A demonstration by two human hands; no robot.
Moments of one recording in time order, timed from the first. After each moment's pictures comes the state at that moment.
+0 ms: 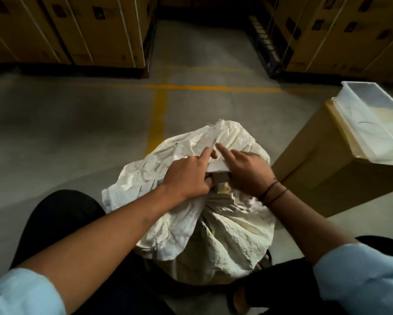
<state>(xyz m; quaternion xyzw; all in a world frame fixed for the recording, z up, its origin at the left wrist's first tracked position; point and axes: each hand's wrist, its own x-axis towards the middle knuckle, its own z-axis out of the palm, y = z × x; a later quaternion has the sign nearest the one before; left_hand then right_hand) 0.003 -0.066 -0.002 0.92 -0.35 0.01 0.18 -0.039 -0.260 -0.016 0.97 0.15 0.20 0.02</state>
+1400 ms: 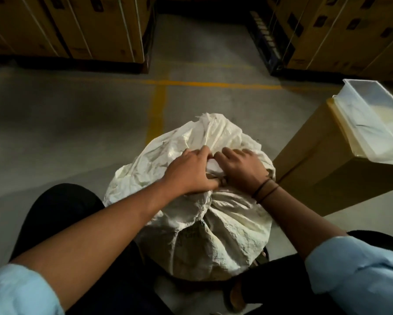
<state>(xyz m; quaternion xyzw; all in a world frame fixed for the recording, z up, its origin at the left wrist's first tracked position) 0.014 -0.074 -0.006 0.92 -0.33 -0.10 0.18 -0.034 -0.255 -0.020 0.97 0.16 0.16 0.07</state>
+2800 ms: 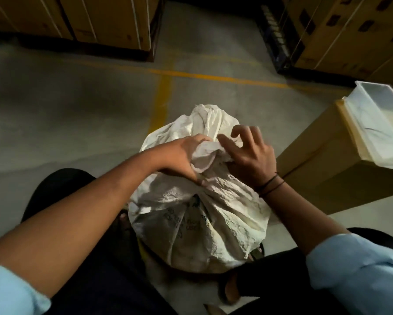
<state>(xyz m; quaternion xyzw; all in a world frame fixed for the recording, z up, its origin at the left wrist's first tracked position) 0.043 -0.026 0.021 0.87 -0.35 -0.27 0.23 -0.036 -0.237 0.000 0.91 0.17 0.38 0.04</state>
